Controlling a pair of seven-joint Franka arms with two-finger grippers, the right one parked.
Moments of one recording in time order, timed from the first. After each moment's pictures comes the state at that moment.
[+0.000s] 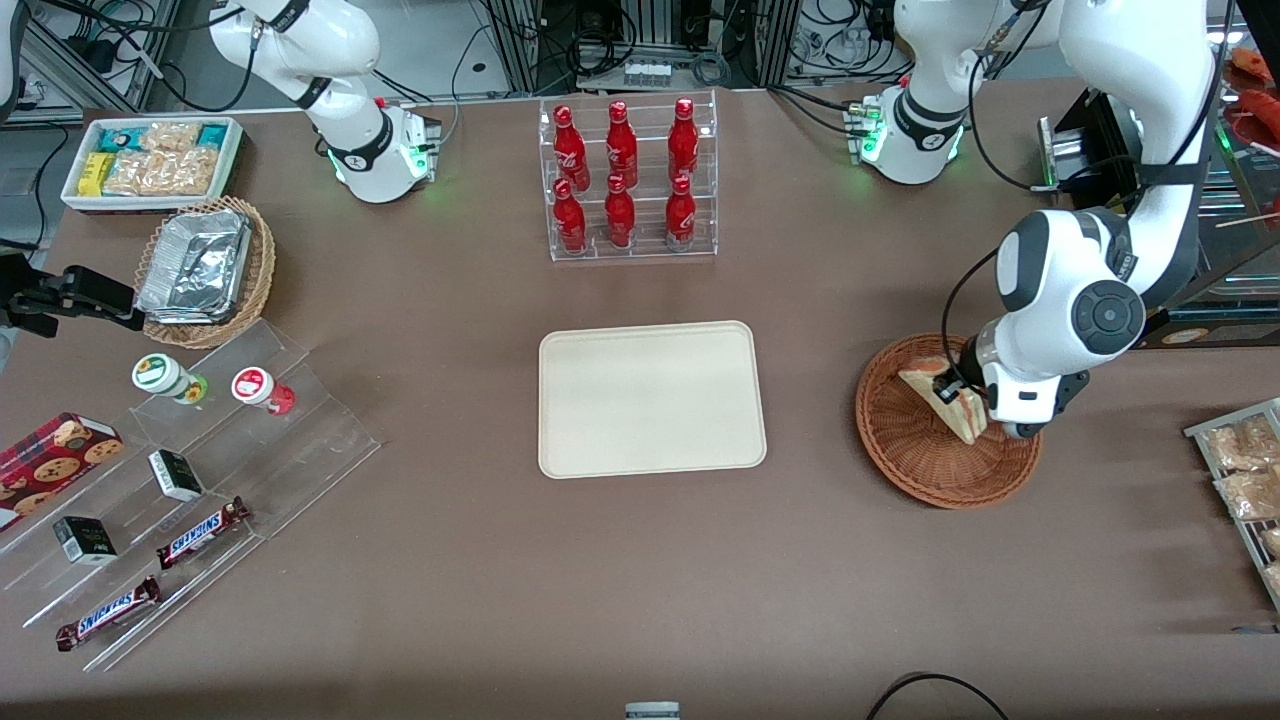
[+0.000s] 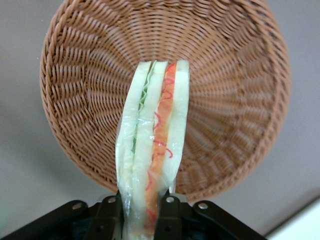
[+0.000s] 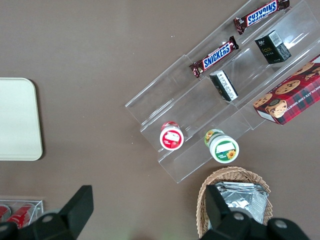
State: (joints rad) arm -0.14 0.21 0.00 -2.04 -0.04 2.06 -0.81
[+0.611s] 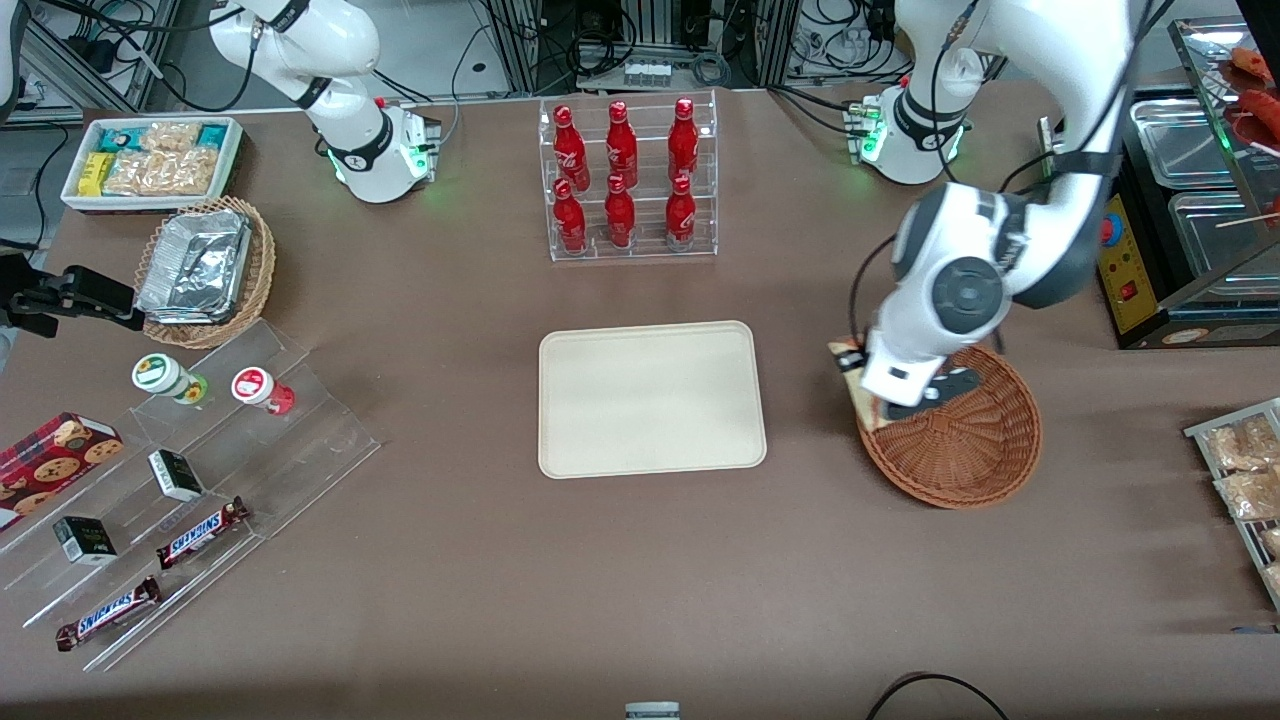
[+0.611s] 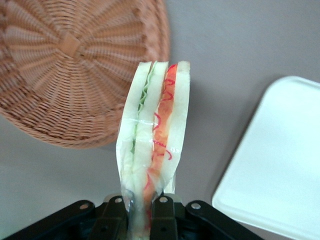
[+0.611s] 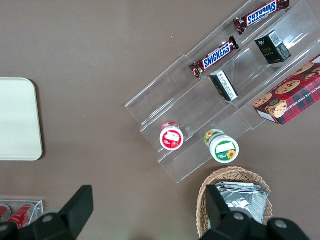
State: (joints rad) arm -0.40 0.24 -0.01 -1.94 -0.04 1.97 -0.71
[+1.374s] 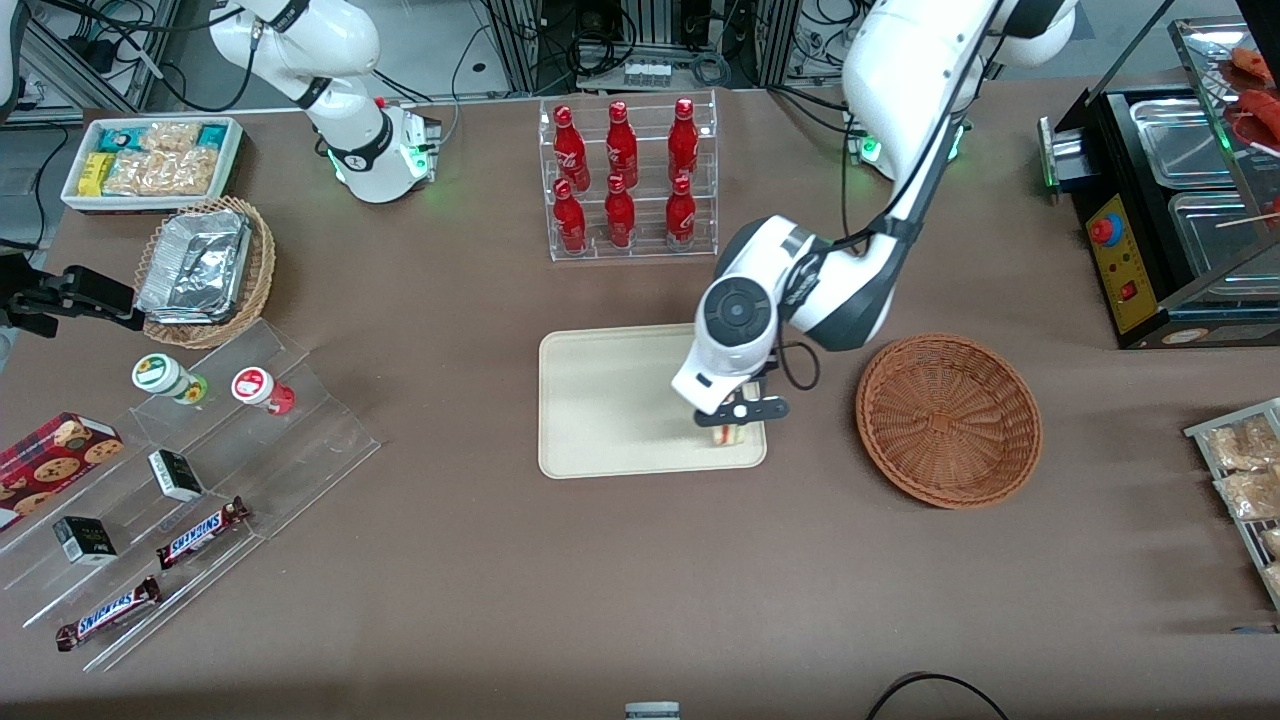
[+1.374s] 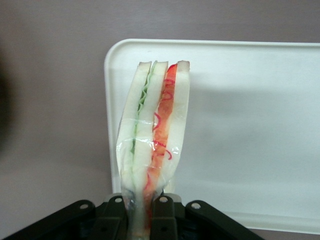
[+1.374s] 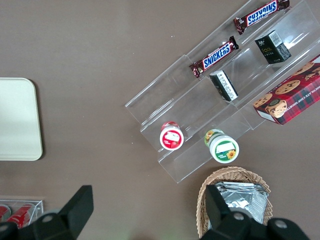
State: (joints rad) arm -0.65 0.59 -0.02 -1.55 -0.05 1.97 -0.72
